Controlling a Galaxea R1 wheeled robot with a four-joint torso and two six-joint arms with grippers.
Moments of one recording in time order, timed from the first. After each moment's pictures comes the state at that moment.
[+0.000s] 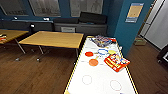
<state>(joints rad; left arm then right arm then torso) 1.46 2.72 -2.45 0.11 -0.07 -0.19 -1.50 2.49 -2.00 0.16 0.19 0.16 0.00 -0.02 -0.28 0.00</state>
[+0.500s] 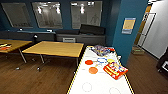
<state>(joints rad) 1.49 2.77 -2.51 0.11 -0.06 -0.18 -1.52 2.50 -2.02 0.15 0.18 0.16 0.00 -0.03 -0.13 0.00</state>
